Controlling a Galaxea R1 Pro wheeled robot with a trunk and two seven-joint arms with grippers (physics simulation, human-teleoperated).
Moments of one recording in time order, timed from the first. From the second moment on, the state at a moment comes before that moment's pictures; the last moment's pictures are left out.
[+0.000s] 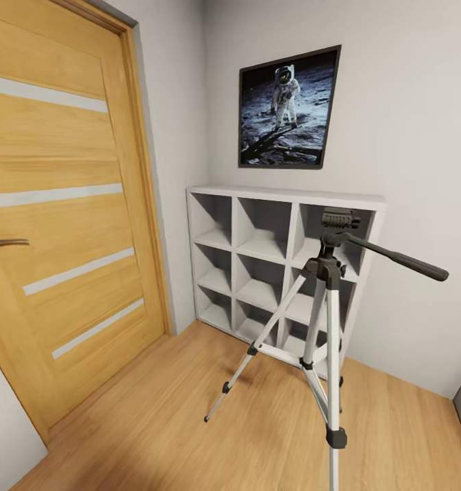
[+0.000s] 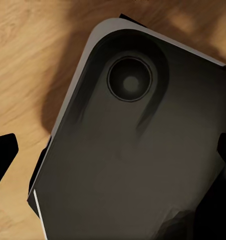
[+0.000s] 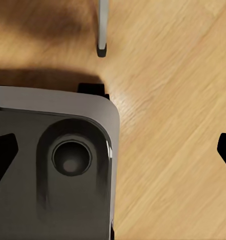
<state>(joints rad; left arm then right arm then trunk) 0.01 0.01 0.01 -0.02 0.43 -0.08 0.01 -0.01 -0.06 0.03 -0.20 0.03 -0.02 -0.01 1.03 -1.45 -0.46</state>
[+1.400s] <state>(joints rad) 0.01 0.01 0.01 -0.02 0.43 -0.08 0.01 -0.01 -0.06 0.03 -0.20 0.03 -0.02 -0.01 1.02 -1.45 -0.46</state>
